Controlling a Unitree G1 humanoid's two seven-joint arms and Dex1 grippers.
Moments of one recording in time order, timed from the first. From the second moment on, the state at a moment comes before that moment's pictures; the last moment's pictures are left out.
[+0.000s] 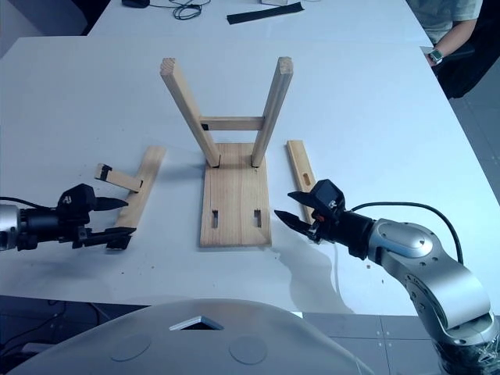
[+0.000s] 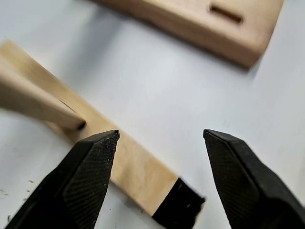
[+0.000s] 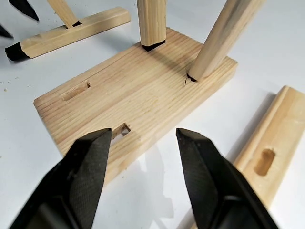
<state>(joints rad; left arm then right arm) 0.38 1.07 0.28 -0.52 -0.53 0.62 -1.04 0.36 -0.78 -0.10 -0.79 0.59 0.78 0.62</state>
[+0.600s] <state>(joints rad) 0.35 0.71 0.33 -0.73 -0.65 1.27 -0.45 0.41 -0.77 -0.13 -0.81 0.58 0.76 0.62</state>
